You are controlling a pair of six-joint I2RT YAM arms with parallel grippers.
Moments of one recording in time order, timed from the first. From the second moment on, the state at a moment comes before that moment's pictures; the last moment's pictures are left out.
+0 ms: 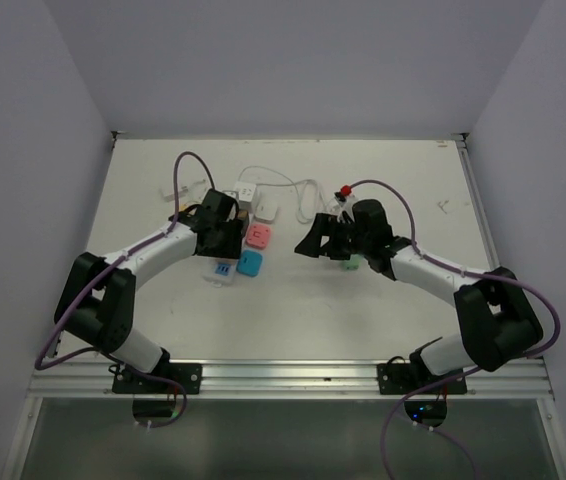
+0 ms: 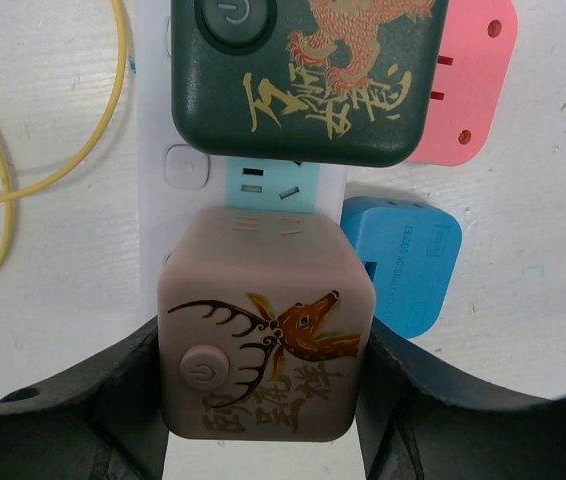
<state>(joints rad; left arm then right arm) -0.45 1.55 0.97 -0.50 -0.10 -0.34 0.48 1.44 0.75 0.09 -0.40 0.62</state>
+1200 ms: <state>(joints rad) -0.45 1.55 0.63 0.32 0.46 -0.84 0.63 1.56 0.96 -0.13 -0.18 0.70</state>
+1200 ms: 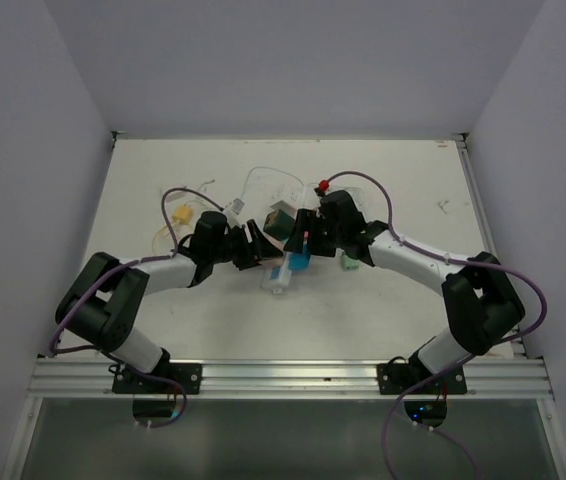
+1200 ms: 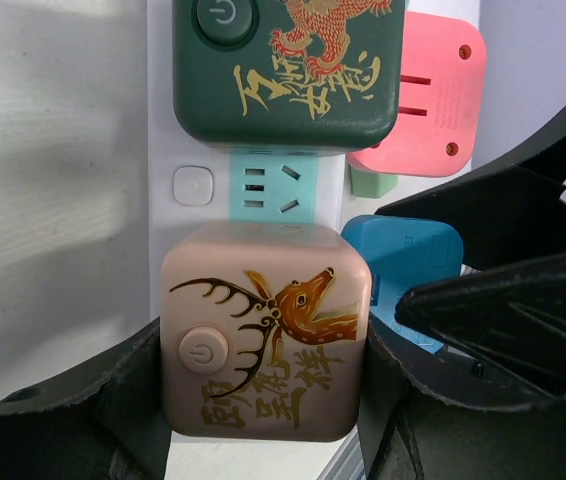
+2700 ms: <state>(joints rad) -0.62 1.56 0.56 0.49 0.24 -0.97 0.67 1.49 1.05 -0.49 0.02 0.79</state>
